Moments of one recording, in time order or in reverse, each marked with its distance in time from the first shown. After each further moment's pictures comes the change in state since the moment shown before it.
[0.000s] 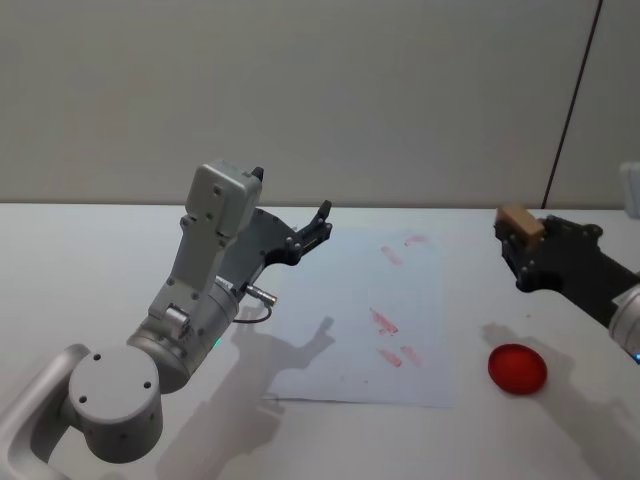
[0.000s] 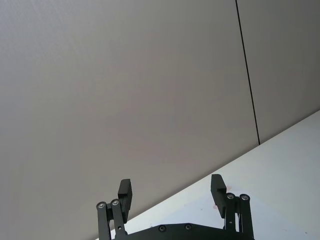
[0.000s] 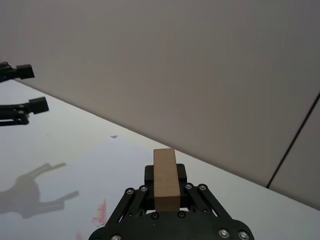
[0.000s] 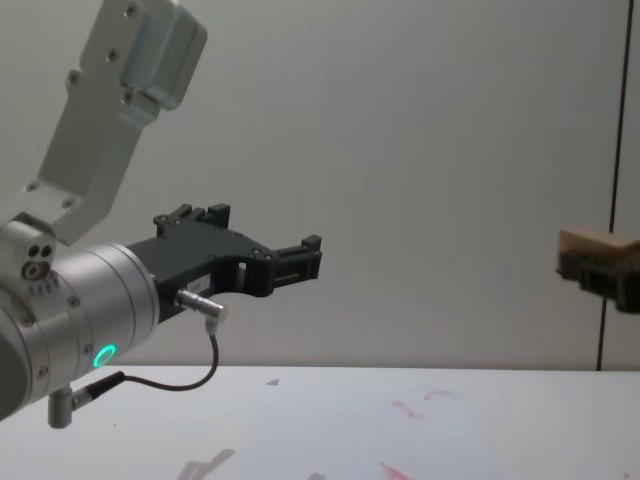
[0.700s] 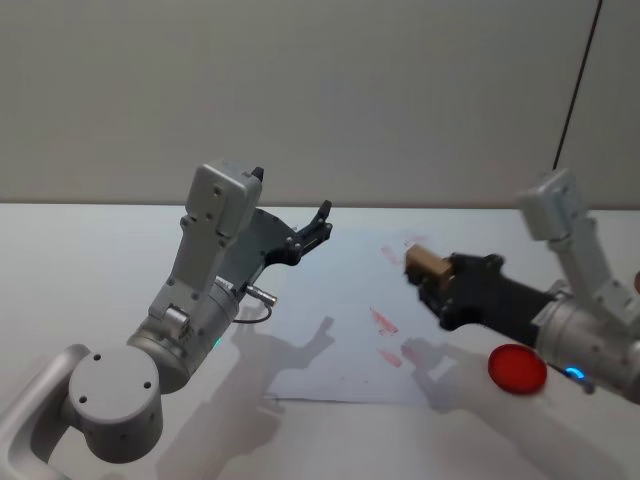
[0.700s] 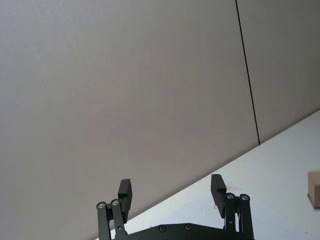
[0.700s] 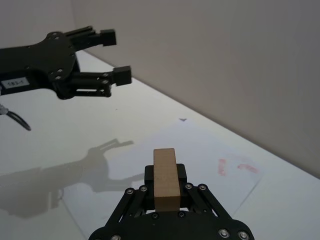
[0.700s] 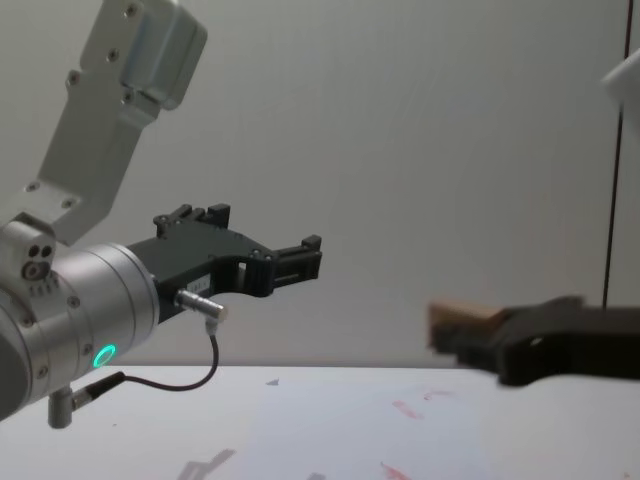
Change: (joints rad) left arm 0.000 0.000 0.000 0.000 0.000 0.000 0.000; right arm 0.108 -0.074 -0.087 0.138 -0.064 0.038 0.257
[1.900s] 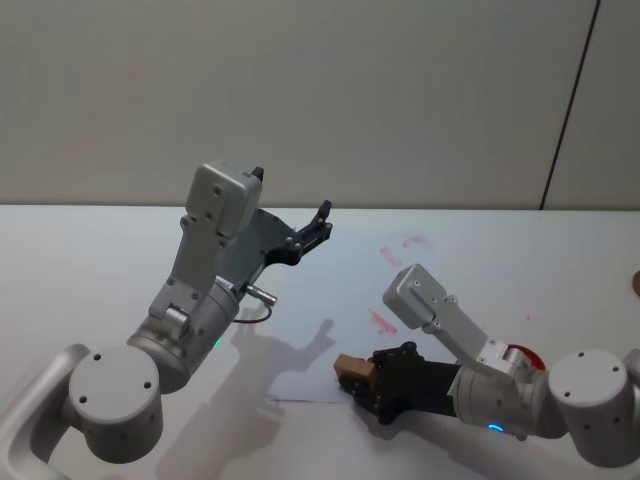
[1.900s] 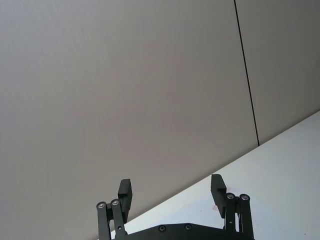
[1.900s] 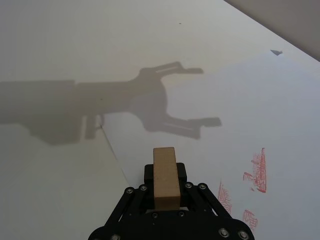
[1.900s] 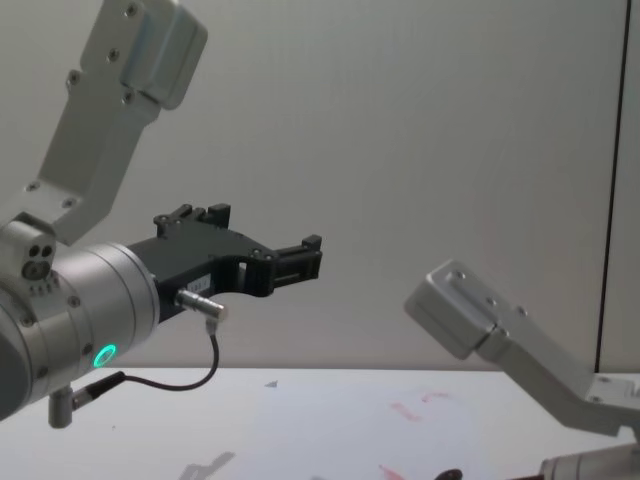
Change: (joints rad) left arm 0.000 0.000 0.000 0.000 0.000 0.000 0.000; right arm 0.106 -0.100 -0.154 0.284 -0.268 0.011 0.193
